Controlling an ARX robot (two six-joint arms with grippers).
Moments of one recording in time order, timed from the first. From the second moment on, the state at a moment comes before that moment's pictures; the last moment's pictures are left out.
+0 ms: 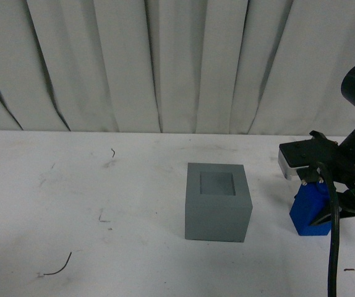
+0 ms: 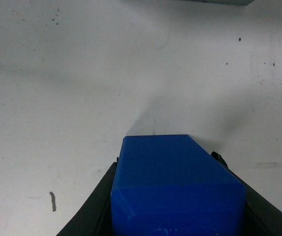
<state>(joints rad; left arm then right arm) 0.00 0.01 0.01 0.00 0.00 0.00 0.05 2.30 1.66 -0.83 -0.36 -1.60</state>
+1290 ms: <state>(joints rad) 0.00 0.01 0.01 0.00 0.00 0.00 0.15 2.19 1.93 -1.13 -0.42 -1.53</state>
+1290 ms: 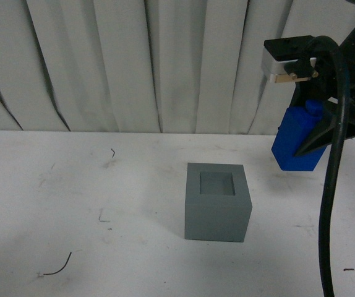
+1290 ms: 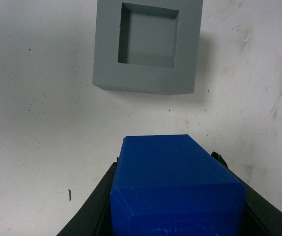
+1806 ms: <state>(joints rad) 0.00 0.01 0.01 0.00 0.00 0.00 0.37 2.30 2.00 -1.06 -0.38 -1.18</state>
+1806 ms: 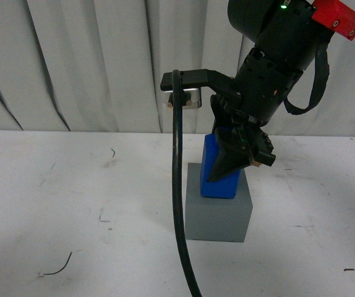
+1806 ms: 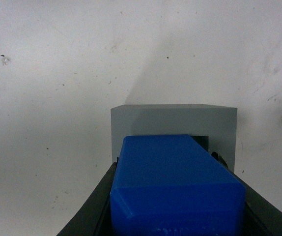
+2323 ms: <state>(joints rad) 0.00 0.01 0.01 0.00 0.00 0.00 0.36 2.32 2.00 -1.06 -0.37 -1.24</state>
